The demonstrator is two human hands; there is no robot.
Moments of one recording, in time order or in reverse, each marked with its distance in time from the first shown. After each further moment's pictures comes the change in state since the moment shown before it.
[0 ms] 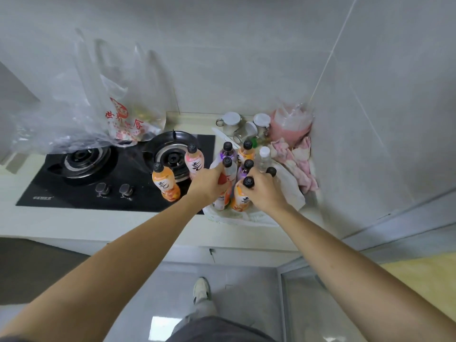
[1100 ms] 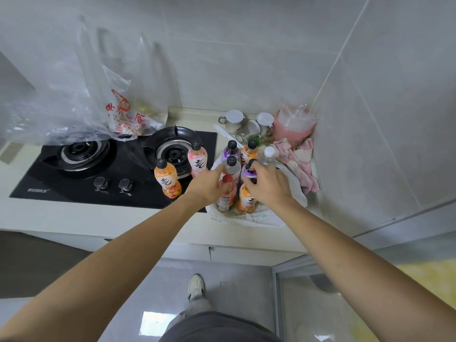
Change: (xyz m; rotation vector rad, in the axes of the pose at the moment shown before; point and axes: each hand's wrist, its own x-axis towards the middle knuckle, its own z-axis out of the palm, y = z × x) left_hand -0.001 -0.020 0.004 0.009 -0.073 0.005; right_hand 0.015 -0.012 -0.006 -0.290 0.076 -0.078
